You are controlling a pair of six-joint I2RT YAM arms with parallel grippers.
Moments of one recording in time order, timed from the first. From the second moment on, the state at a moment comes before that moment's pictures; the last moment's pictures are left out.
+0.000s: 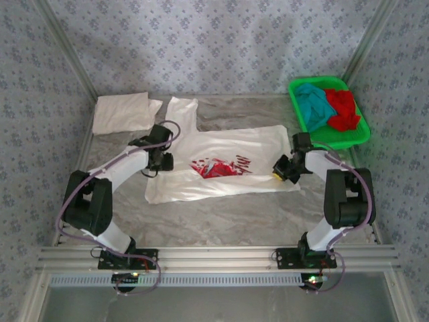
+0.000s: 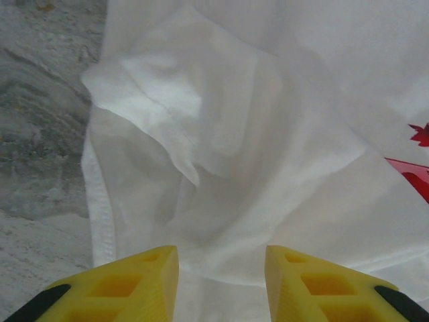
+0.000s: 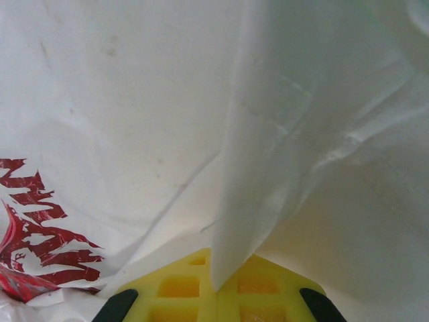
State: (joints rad) left arm -0.37 1.58 1.05 -0.66 -0.13 -0.36; right arm 0.04 1.61 0.89 -0.56 -0.34 0.71
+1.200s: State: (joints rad) left arm -0.32 1.72 1.12 -0.62 -0.02 -0.40; right arm 0.01 1.72 1.05 -0.52 -0.36 0.80
